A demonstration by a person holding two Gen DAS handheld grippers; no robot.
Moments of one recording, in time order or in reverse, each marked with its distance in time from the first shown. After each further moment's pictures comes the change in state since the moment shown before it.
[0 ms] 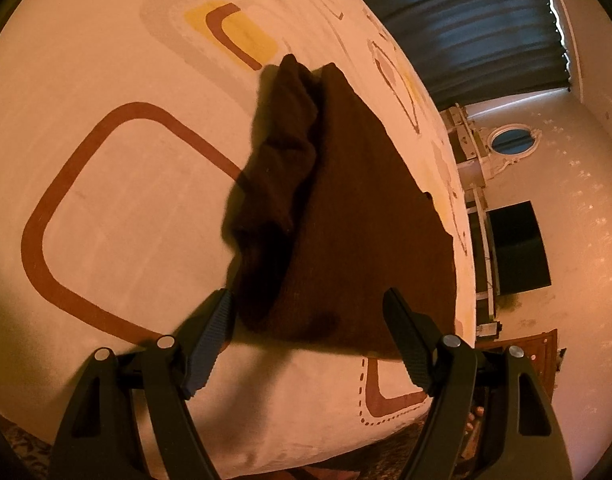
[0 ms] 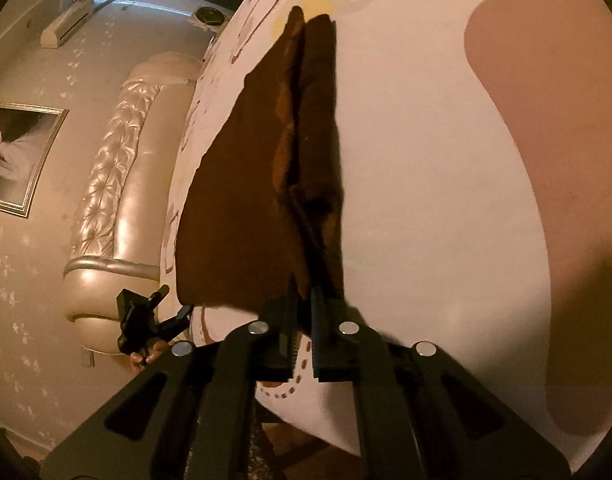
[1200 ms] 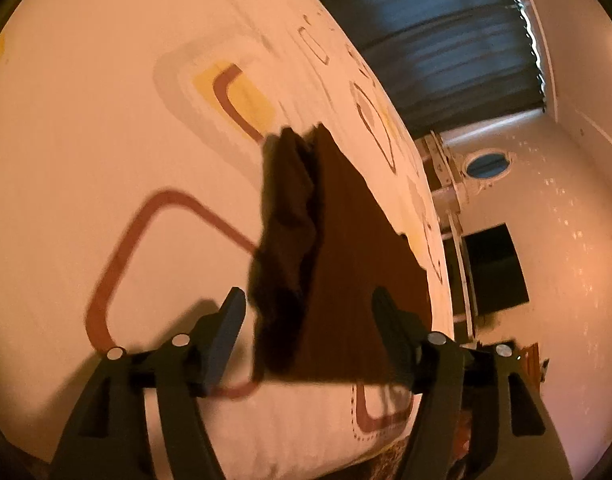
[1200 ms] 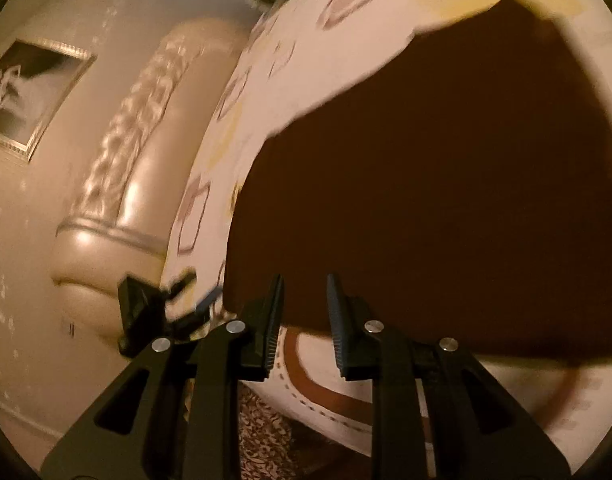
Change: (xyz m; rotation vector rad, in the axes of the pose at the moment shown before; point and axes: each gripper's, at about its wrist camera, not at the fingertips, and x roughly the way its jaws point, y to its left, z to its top) left arm -0.021 0.017 0.035 -0.004 -0.111 -0.105; right arm 0.112 0.148 -0.024 -0.190 0.037 -0.002
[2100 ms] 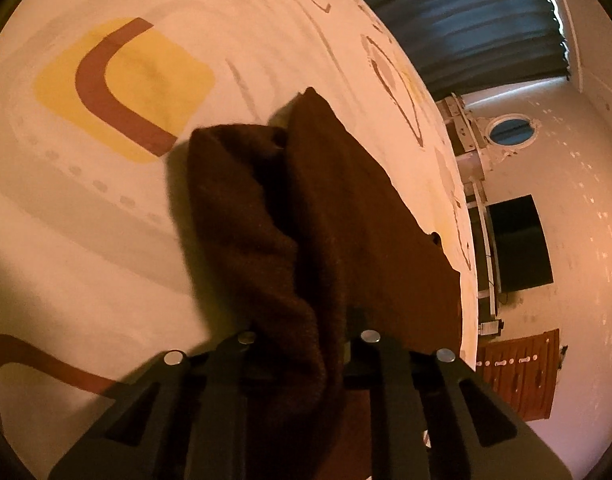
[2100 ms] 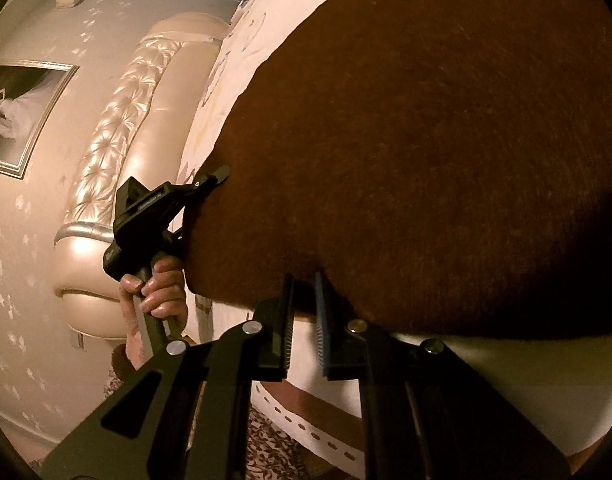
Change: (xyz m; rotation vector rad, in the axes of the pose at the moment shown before) left arm 0.104 -0.028 0.045 0.040 0.161 0.087; right arm 0.041 -0.036 -0.040 0.109 0.024 0.032
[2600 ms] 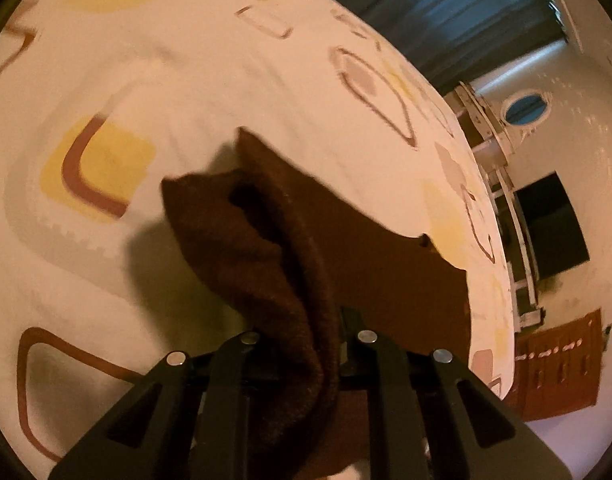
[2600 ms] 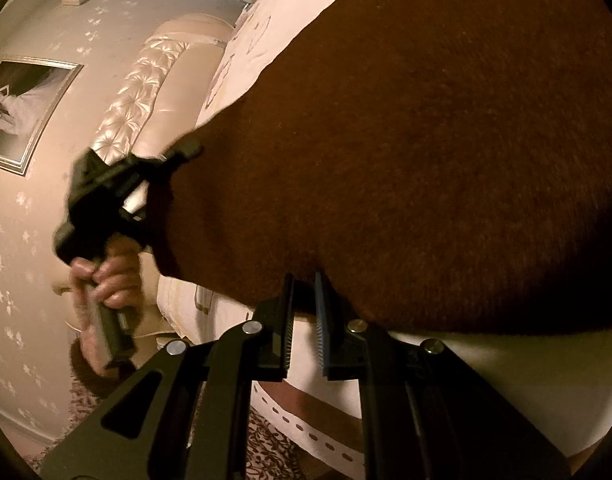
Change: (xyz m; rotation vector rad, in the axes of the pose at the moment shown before) left arm -0.019 -0.088 -0.003 0.158 -0.068 0.163; right arm -0.002 -0.007 -0.003 -0.017 -0.019 0.003
